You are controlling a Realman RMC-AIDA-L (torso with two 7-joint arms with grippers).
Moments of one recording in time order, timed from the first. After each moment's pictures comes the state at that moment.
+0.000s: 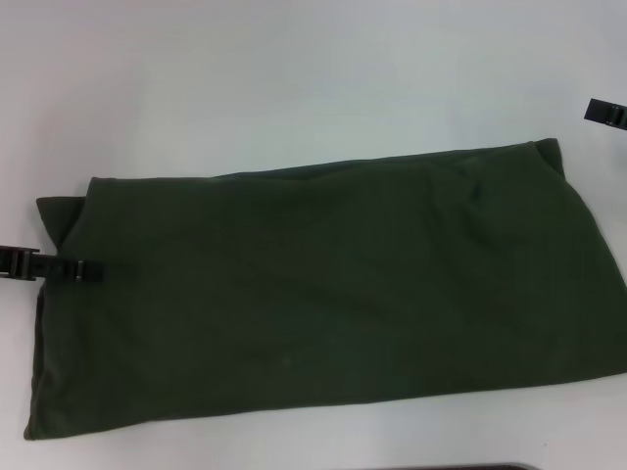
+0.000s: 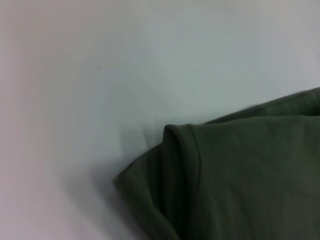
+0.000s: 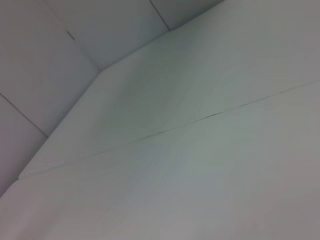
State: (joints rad) left arm -0.50 -1.97 -2.54 -0.75 -0.64 1.58 -2.10; right arm 0.39 1.93 -0.45 -0.55 -2.01 -1.38 1.79
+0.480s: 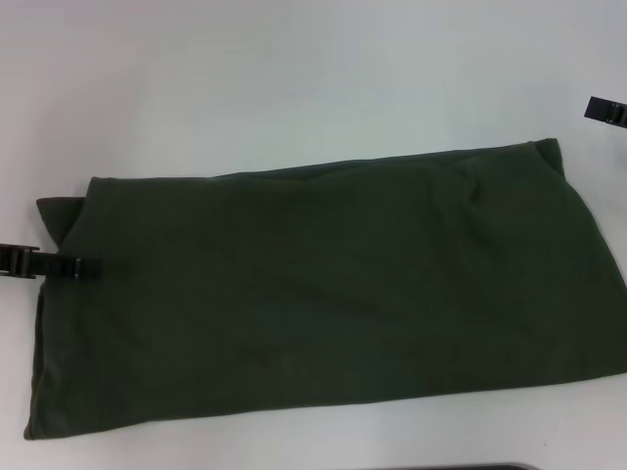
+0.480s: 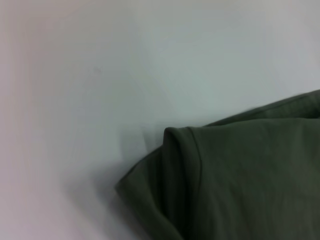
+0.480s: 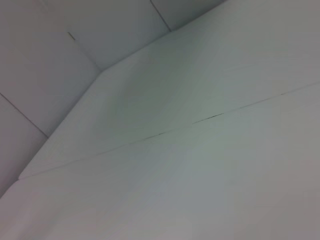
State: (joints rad) left arm -0.50 -1.97 -2.54 -0.75 -0.64 1.58 -2.10; right arm 0.39 1.93 -0.45 -0.55 -2.01 -1.38 1.79
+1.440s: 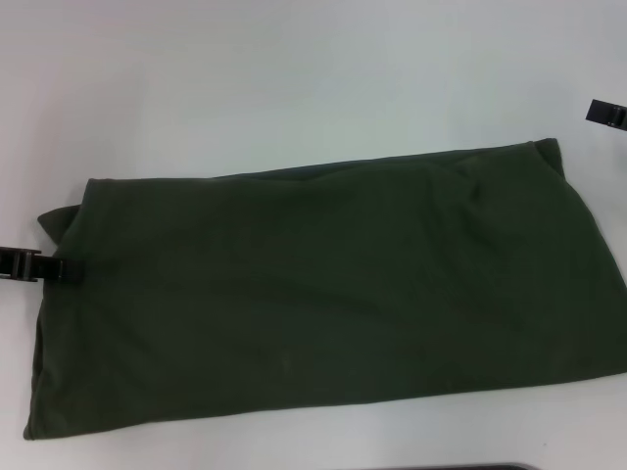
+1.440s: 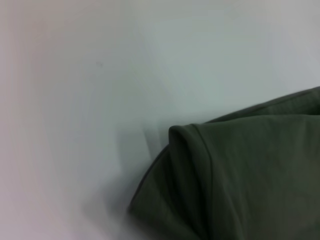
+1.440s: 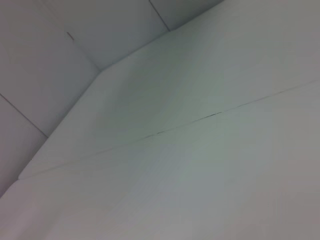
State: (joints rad) left arm -0.50 -1.97 -2.54 -0.74 -0.63 1.58 -2.11; right arm 0.39 1.93 -0.45 -0.55 -2.01 -1.38 1.79
